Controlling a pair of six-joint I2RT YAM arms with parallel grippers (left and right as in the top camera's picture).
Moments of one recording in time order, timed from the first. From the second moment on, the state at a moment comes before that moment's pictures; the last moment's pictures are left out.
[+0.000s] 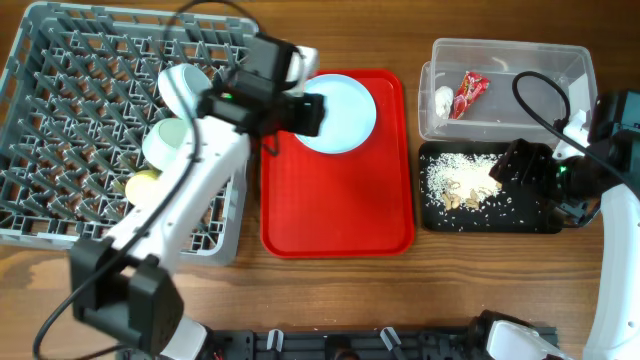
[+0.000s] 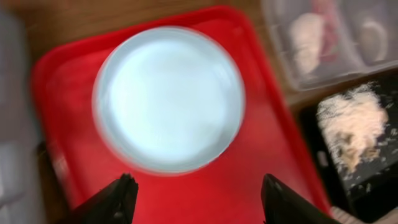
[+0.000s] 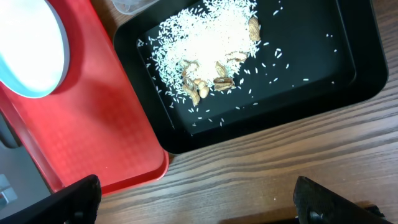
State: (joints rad) left arm -0.45 1.72 1.45 -0.67 0.17 -0.16; right arm -0.30 1.31 1.32 -1.39 -0.23 0.18
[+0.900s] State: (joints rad) left arm -0.59 2.11 1.48 -0.68 0.08 -0.15; right arm -0.30 1.31 1.32 -1.39 -0.23 0.18
